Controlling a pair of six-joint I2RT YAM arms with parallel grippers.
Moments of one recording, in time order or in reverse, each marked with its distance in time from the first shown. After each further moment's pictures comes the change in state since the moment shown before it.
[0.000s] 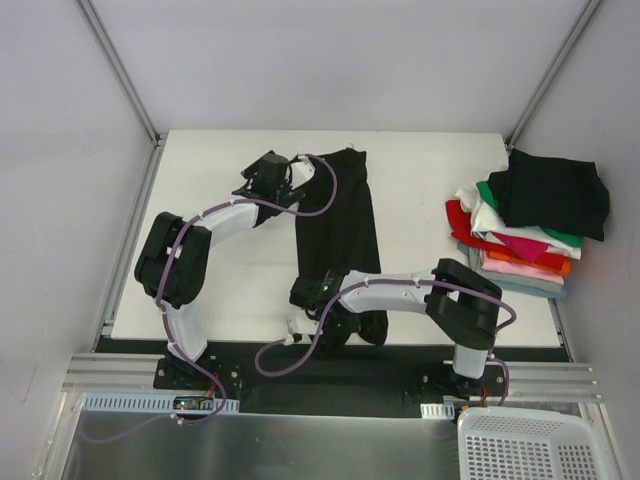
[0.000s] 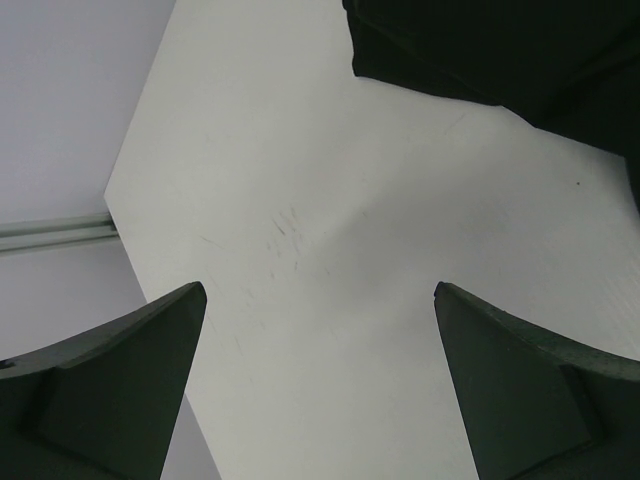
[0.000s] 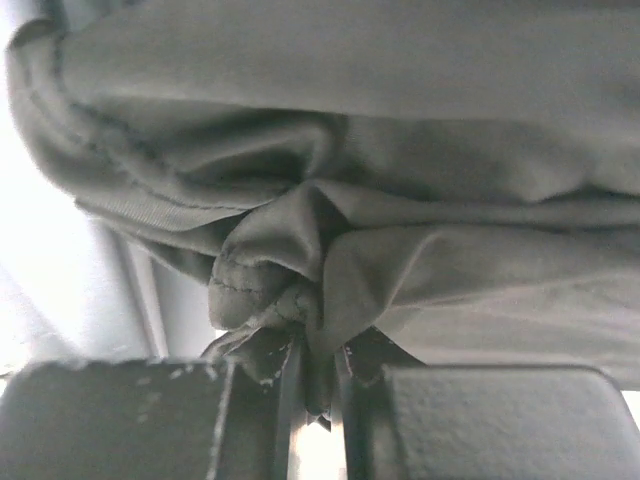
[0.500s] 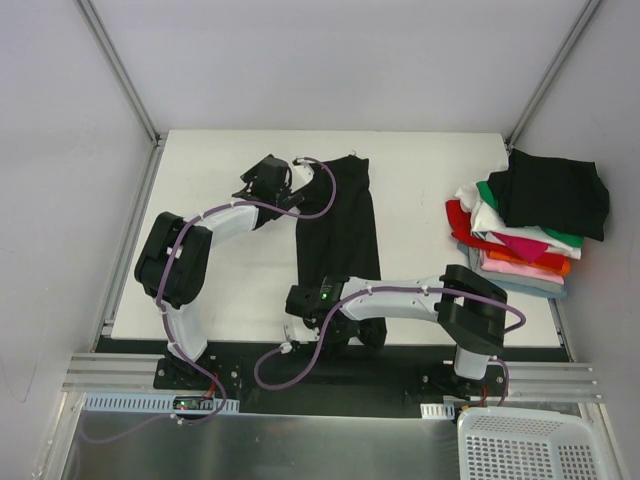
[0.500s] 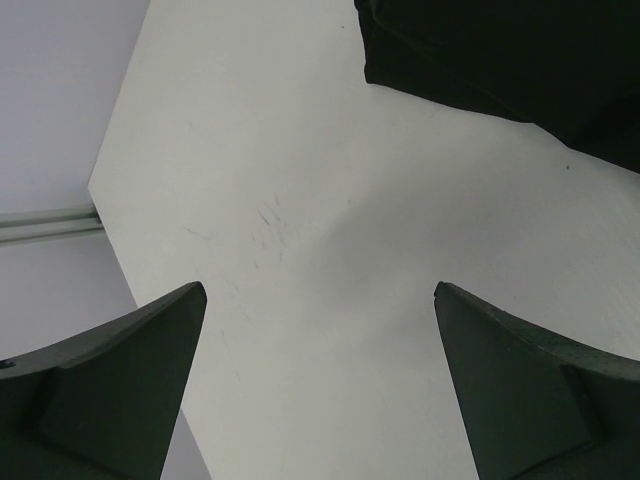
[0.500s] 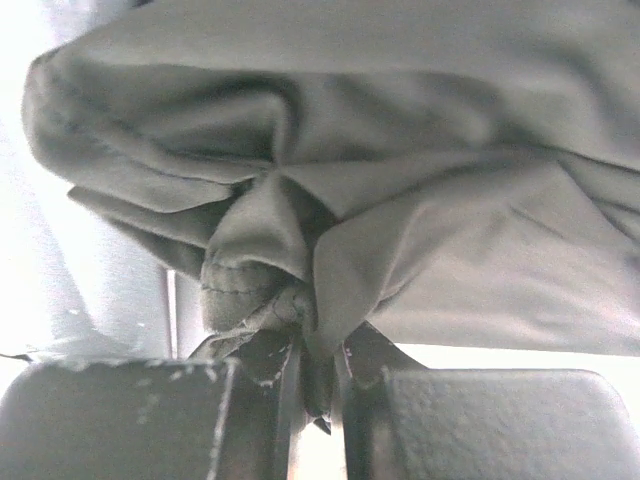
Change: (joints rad) left arm 0.000 0.000 -0.028 0.009 -0.001 -0.015; right arm 0.084 -0.039 0.021 -0.063 0.032 0.028
